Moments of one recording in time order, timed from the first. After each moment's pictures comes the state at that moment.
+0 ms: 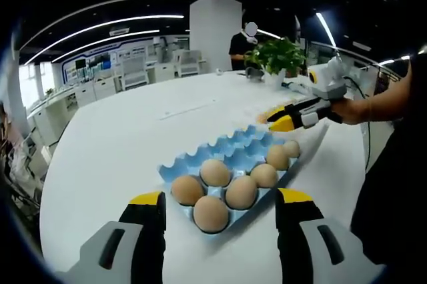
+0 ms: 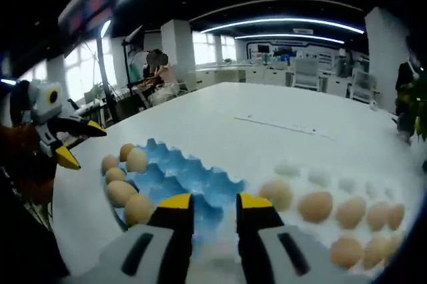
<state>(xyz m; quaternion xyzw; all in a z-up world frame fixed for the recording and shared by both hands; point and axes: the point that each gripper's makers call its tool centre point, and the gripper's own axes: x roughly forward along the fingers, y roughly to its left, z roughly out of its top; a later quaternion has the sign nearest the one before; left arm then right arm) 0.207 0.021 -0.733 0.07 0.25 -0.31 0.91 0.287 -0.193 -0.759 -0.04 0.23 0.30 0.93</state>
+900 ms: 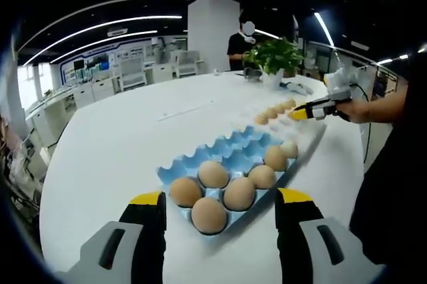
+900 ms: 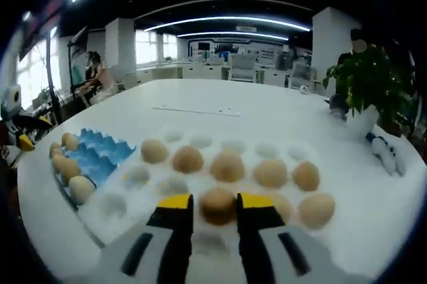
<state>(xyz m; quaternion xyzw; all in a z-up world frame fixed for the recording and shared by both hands) 0.206 0.020 -0.732 0.07 0.25 -0.32 0.91 0.285 -0.326 -0.779 -0.05 0.25 0.13 0.96</state>
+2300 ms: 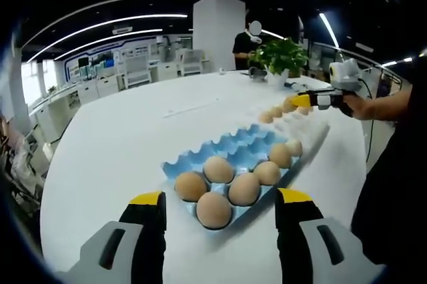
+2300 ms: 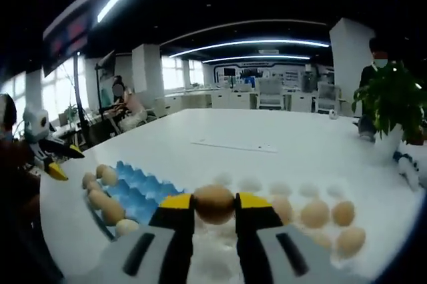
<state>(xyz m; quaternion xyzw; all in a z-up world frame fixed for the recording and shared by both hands) 0.207 0.027 -0.734 0.06 0.25 -0.30 0.92 0.288 -0.242 -0.716 0.00 0.15 0.24 0.96</state>
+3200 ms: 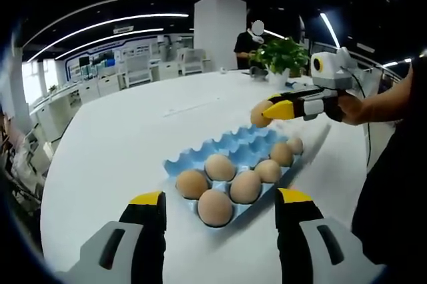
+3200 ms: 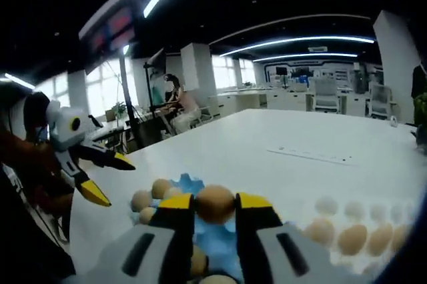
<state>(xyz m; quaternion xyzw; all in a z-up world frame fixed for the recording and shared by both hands) 0.204 0.029 -0.736 0.06 0.26 -0.30 0.92 0.280 -0.102 -0.717 0.00 0.15 0.40 0.90</state>
